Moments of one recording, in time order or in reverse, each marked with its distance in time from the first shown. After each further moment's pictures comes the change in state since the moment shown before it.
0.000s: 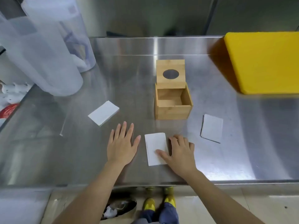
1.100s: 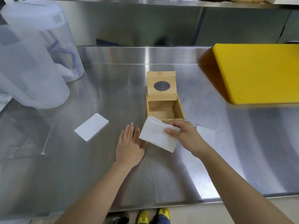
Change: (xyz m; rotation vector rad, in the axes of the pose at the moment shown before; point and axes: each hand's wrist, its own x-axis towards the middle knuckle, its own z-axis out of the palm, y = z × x) left_hand 0.045 0.051 -0.002 -0.191 0.053 0.130; right_hand 0.071 0.019 -0.091 0.902 -0.127 -0.050
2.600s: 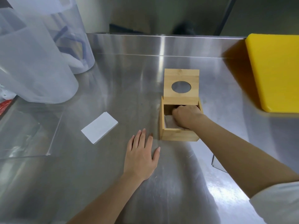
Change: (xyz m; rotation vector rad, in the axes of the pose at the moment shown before) left_hand 0.000 0.001 0.005 0.162 0.028 0.008; right_hand 0.139 0.001 0.008 -1.513 -0.338 -0.131
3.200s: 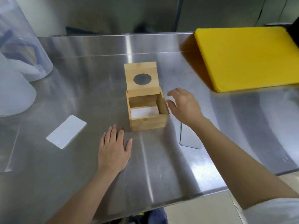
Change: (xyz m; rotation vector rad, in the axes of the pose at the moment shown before) left_hand -0.002 0.001 -0.004 -0.020 0.010 0.003; right_hand -0.099 0.036 0.012 0.503 0.612 0.333
